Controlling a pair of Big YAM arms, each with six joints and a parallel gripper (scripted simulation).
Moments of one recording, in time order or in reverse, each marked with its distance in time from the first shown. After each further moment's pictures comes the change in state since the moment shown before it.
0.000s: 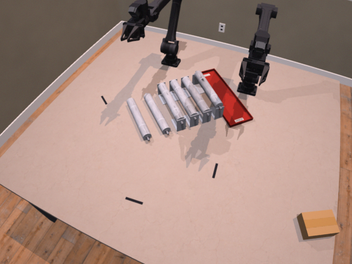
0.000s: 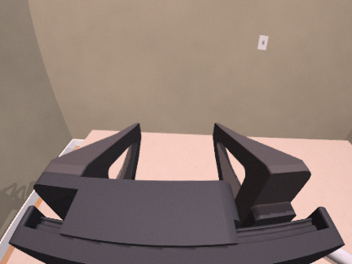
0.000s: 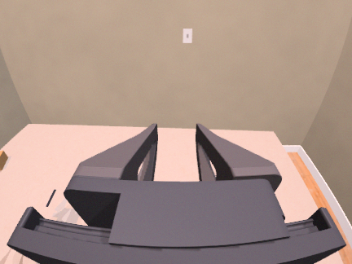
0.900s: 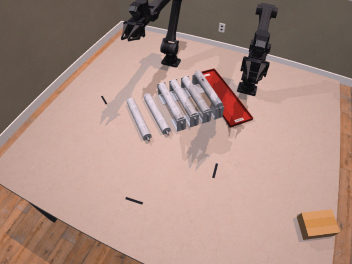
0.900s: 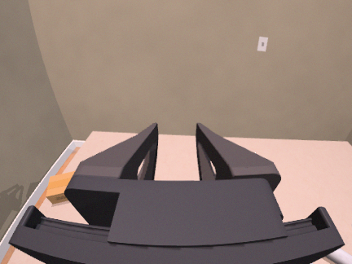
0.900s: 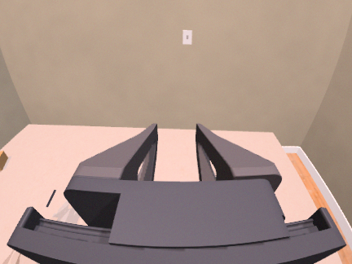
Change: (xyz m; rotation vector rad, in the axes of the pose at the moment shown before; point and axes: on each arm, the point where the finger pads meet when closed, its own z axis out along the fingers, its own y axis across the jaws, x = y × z) left arm -0.004 0.000 -0.002 0.000 -0.007 0.001; right arm -0.003 0.001 -0.003 0.001 -0.006 -0.003
